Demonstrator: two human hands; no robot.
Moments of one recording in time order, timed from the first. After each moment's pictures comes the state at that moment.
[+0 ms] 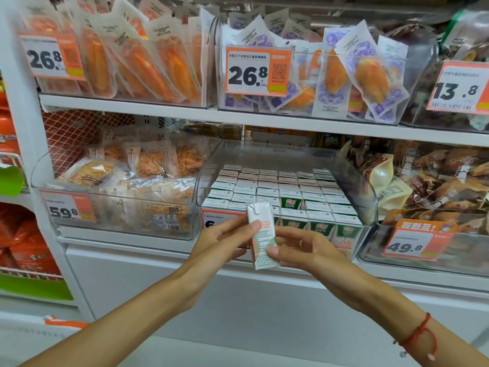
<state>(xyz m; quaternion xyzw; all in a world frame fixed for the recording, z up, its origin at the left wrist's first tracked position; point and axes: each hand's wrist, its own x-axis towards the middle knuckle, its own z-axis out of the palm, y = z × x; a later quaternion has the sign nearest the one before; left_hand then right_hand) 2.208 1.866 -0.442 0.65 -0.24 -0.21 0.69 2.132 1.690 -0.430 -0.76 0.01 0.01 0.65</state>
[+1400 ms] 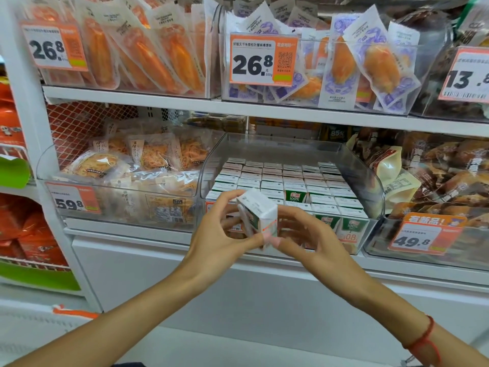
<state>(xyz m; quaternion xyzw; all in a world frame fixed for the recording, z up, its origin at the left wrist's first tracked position) 2.209 1.867 -0.444 0.71 -0.26 -0.04 0.65 2.126 1.701 -0.431 -0.84 -0.05 -0.14 0.53</state>
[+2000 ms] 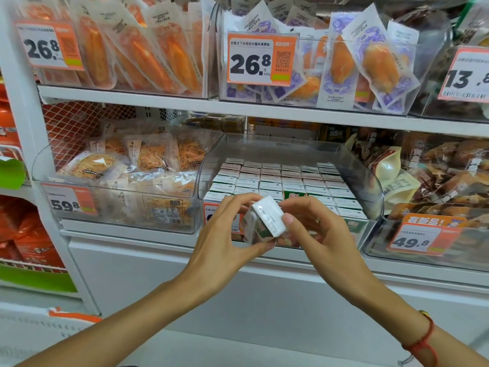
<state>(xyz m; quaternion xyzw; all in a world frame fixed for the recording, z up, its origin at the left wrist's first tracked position) 2.208 1.862 -0.447 0.75 -0.38 0.07 0.53 2.128 1.697 -0.429 -0.80 -0.06 -0.26 0.54</state>
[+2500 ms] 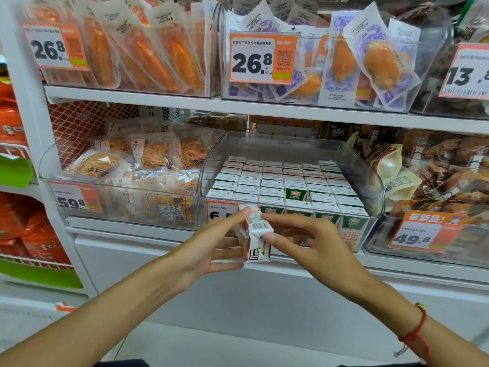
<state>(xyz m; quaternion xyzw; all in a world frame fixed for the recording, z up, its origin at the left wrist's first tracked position) 2.221 1.879 -0.441 0.67 -0.11 -0.33 0.65 2.131 1.697 -0.435 -0.86 -0.09 -0.19 0.46</state>
